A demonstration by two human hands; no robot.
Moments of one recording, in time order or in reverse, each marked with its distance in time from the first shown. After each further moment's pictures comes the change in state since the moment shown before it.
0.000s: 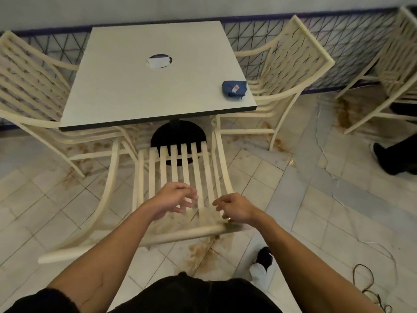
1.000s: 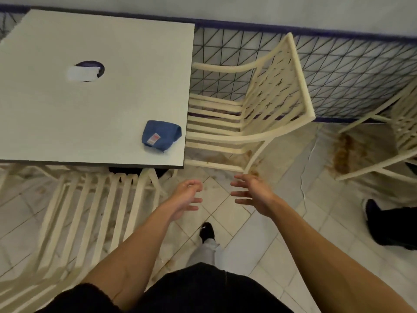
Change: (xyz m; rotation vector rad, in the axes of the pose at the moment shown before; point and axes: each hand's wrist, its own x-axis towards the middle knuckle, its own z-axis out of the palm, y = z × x) left_hand 0.342 0.261 0.228 -0.421 0.202 -0.110; right_hand 0.212 0.090 -0.463 0.571 0.117 0.149
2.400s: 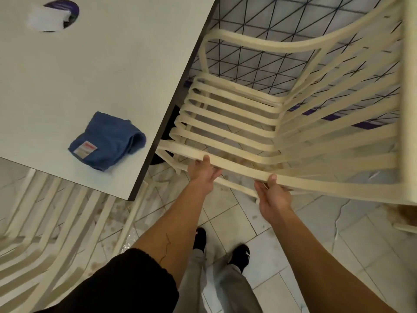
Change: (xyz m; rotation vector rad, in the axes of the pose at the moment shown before) left_hand 0.279 0.058 0.101 -0.806 0.514 -0.103; right_hand 0.258 -0.031 -0.066 0.636 0.315 0.182
